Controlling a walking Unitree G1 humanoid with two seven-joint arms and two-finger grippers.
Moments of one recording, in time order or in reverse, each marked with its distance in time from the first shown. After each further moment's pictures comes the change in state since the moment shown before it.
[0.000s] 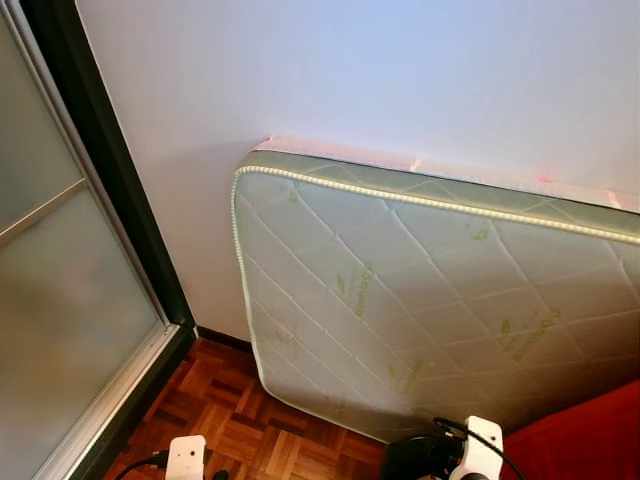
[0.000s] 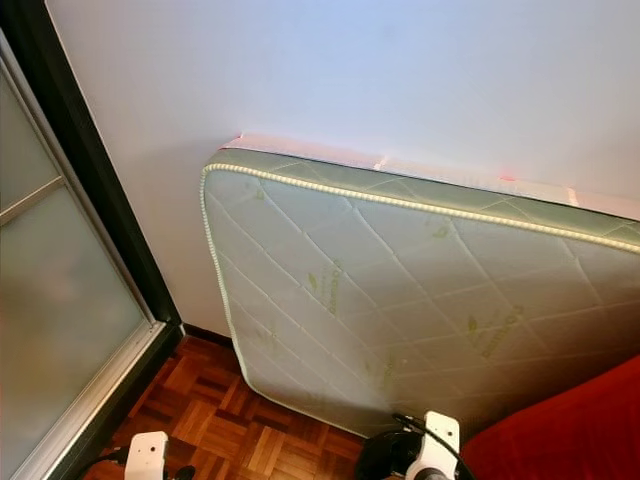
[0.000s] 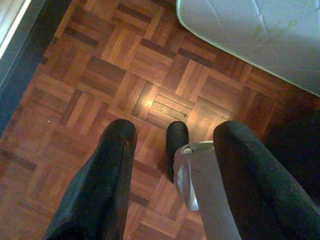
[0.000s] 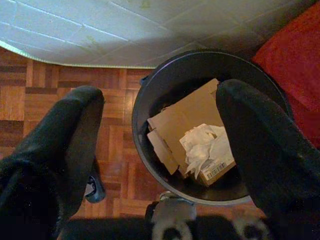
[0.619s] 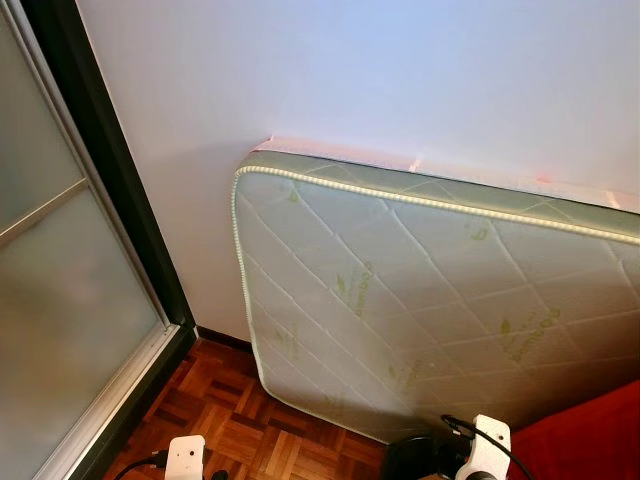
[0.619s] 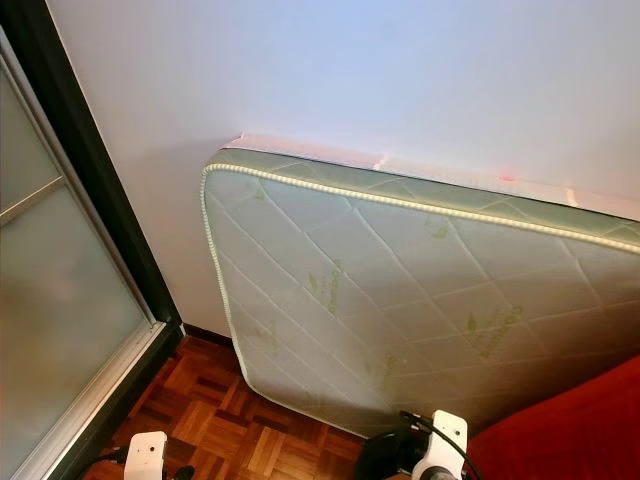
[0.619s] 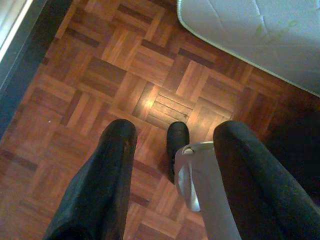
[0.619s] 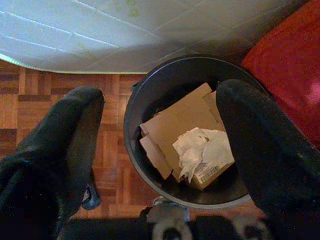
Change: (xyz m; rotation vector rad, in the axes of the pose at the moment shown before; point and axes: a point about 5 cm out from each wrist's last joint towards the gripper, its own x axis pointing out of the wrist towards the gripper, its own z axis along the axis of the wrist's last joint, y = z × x) left arm 0.000 0.002 0.000 0.003 0.000 0.004; right arm 0.000 -0.006 0.004 0.014 -0.015 -0.027
